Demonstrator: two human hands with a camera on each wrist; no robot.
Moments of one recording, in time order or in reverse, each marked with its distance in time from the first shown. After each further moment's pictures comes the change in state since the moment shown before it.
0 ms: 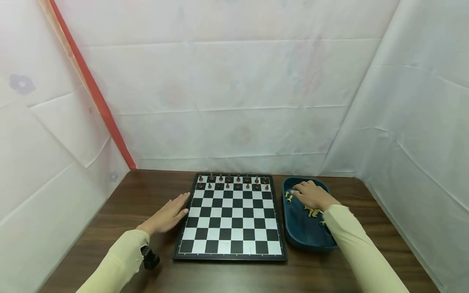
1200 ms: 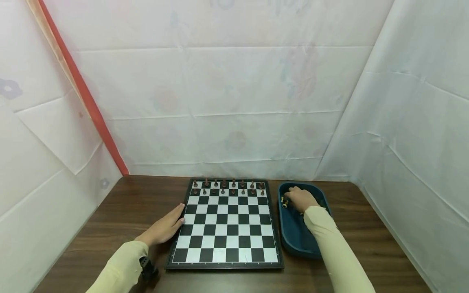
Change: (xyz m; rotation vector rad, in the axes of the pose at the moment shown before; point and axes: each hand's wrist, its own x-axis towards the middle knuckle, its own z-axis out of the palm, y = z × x) left_hand 0.005 -0.003 0.023 -0.090 -0.004 -0.069; right_hand 0.047 0.038 0.048 -0.326 0.181 -0.157
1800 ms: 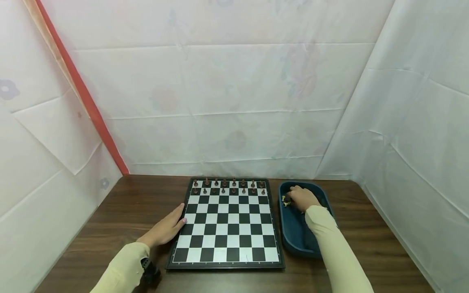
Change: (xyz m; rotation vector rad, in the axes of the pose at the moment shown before) left_hand 0.000 -0.001 0.008 -0.027 0.017 -0.015; right_hand -0.002 0.004 0.007 -0.006 0.050 -0.018
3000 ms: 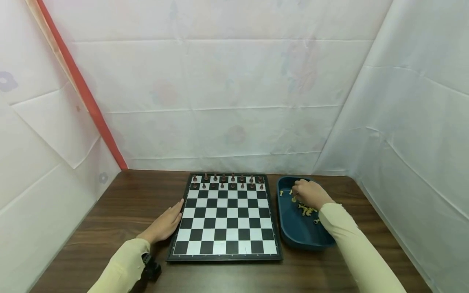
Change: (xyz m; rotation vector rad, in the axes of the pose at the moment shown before) left_hand -0.001 -0.007 0.007 0.035 0.009 0.006; right_hand -0.030 0.000 -0.043 -0.041 0.076 -0.134
